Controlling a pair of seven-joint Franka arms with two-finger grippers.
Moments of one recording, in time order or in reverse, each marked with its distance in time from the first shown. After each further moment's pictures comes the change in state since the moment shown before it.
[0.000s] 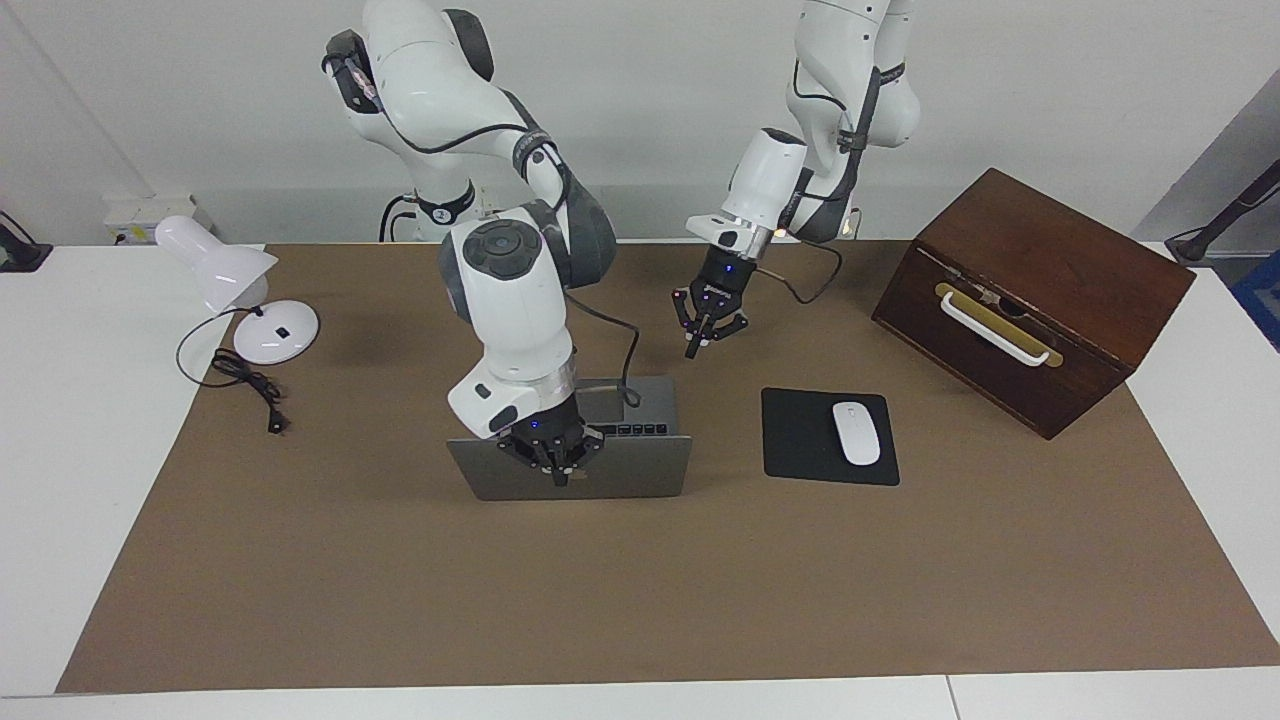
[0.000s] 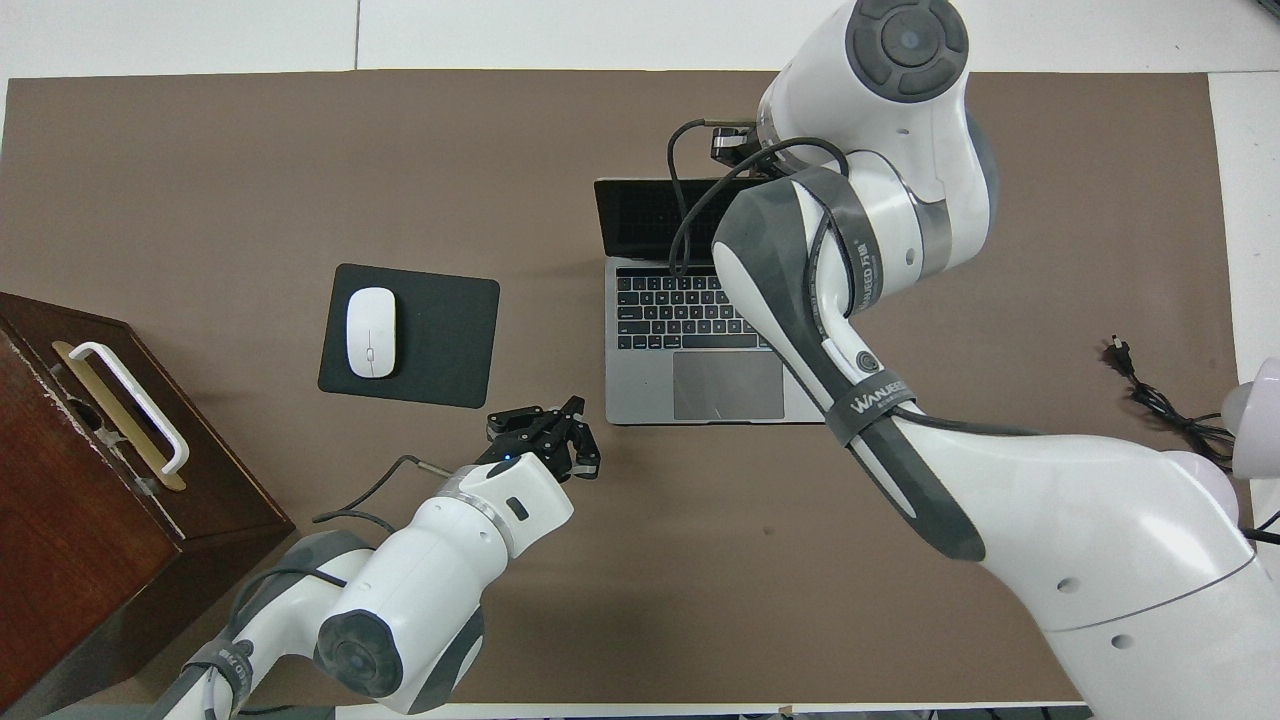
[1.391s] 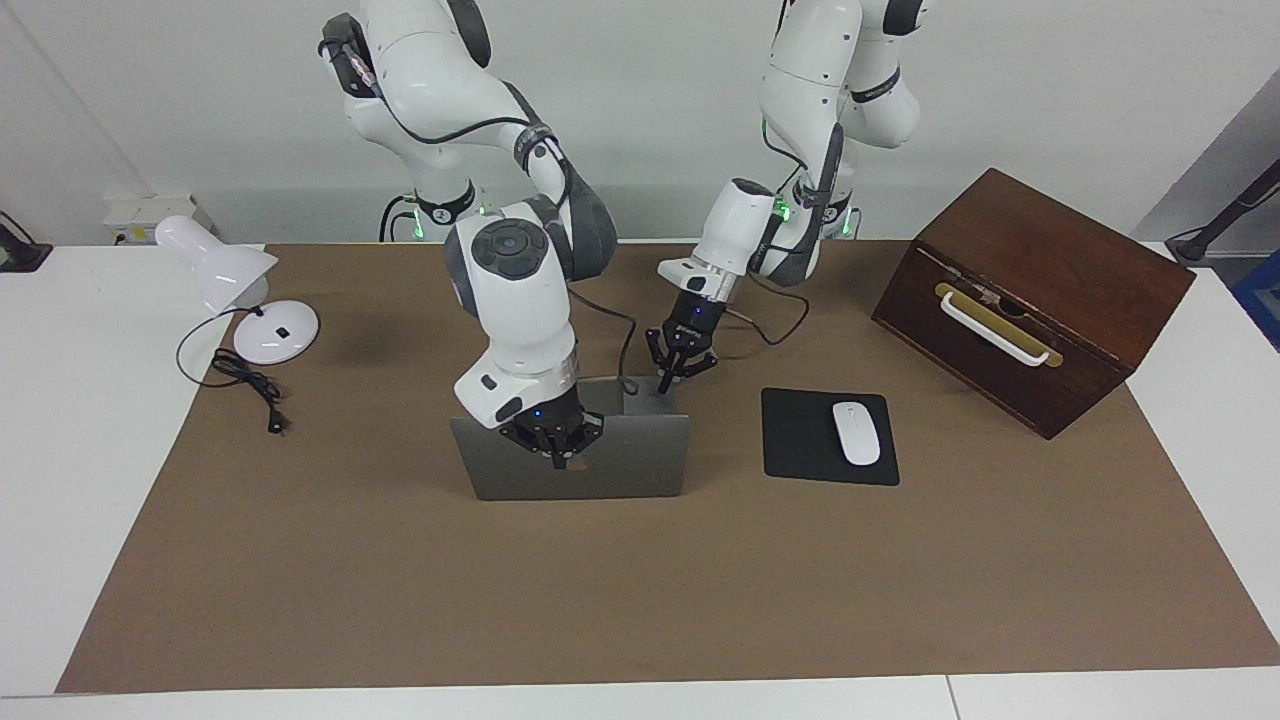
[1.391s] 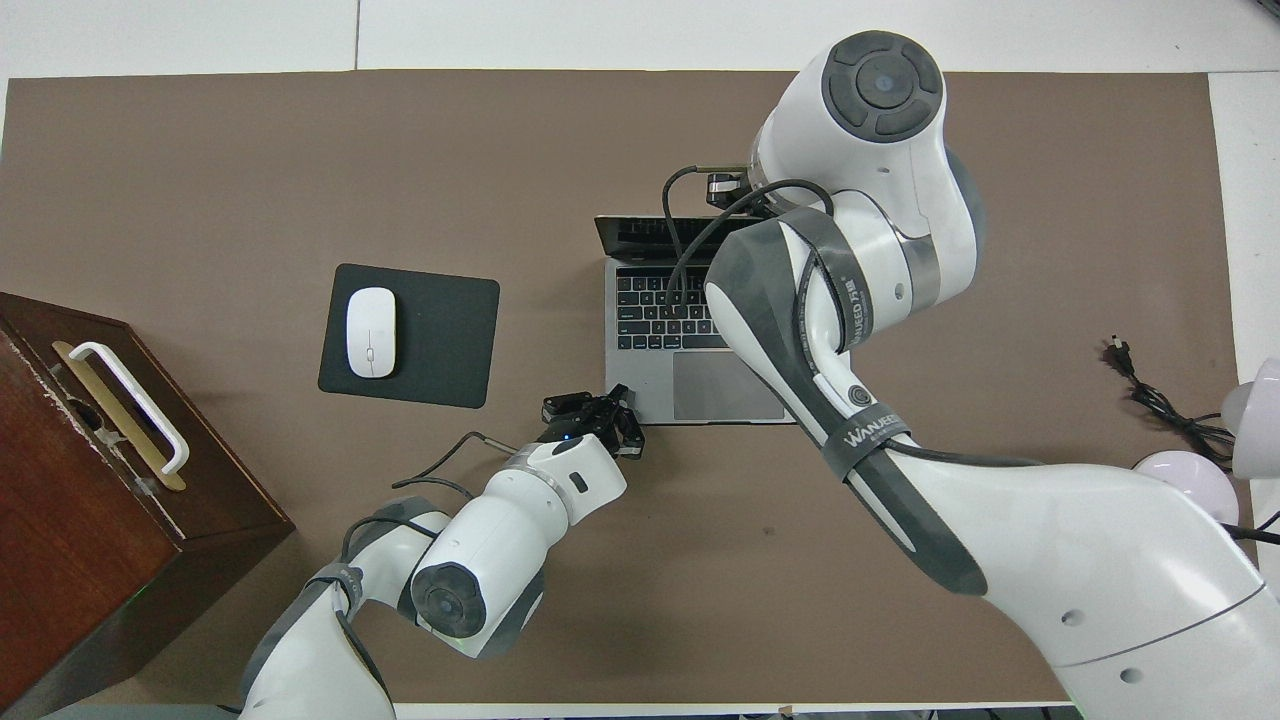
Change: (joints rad) left arm -0.030 0.278 0.001 0.139 0.001 0.125 0.003; right arm 0.002 -0.042 0.000 -0.085 0.000 0.001 0.000
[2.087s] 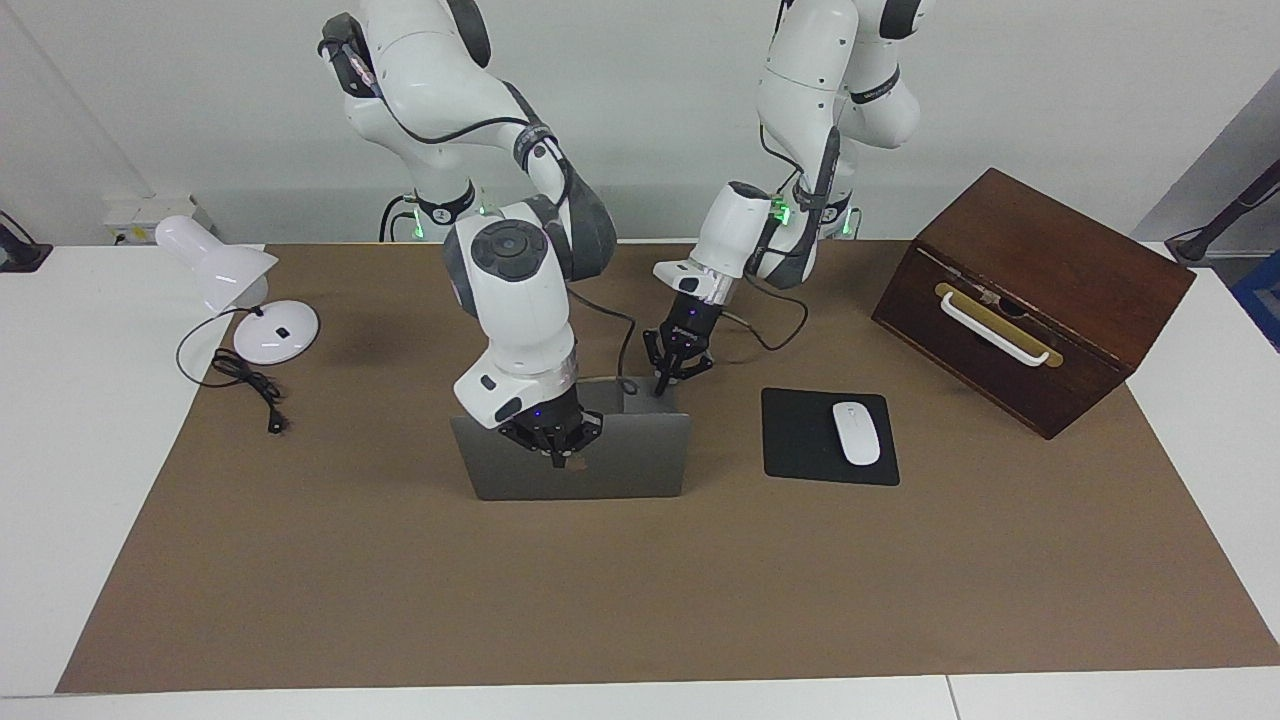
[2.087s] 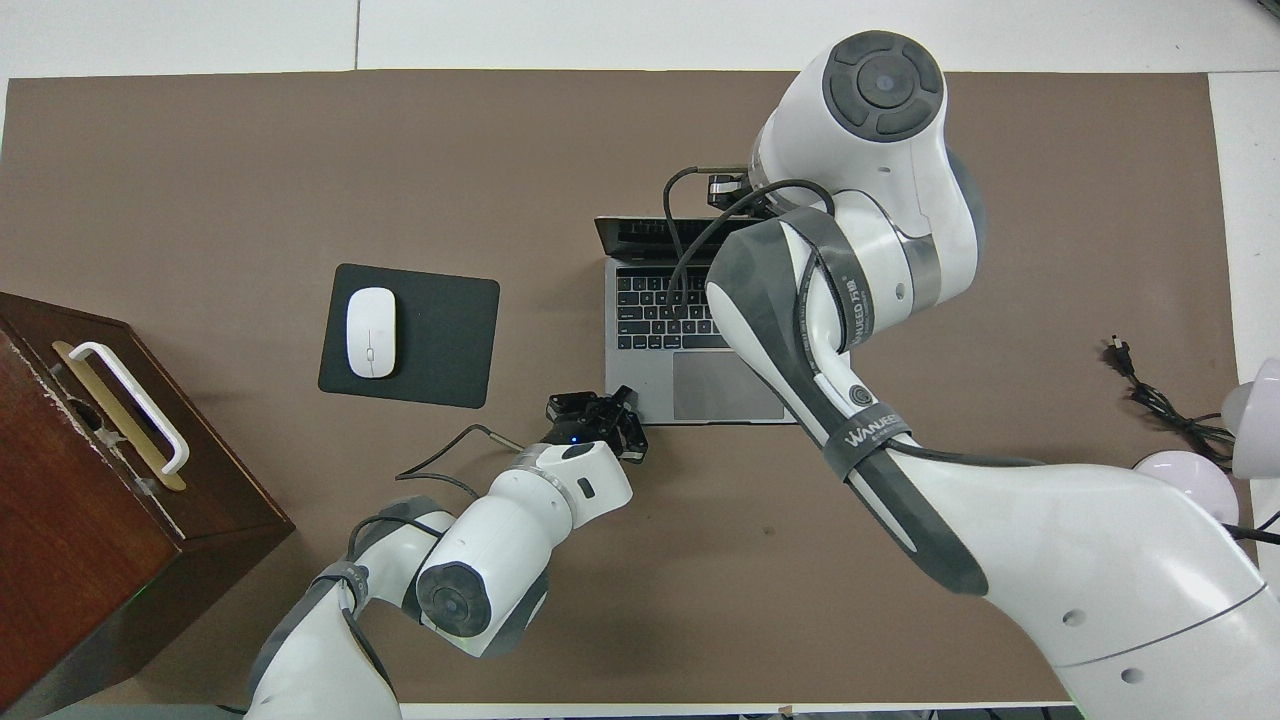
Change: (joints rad) left arm -0.006 0.004 0.001 0.003 0.000 0.004 0.122; right arm -0.001 -0.003 0.000 -0.002 0.013 -0.041 0.000
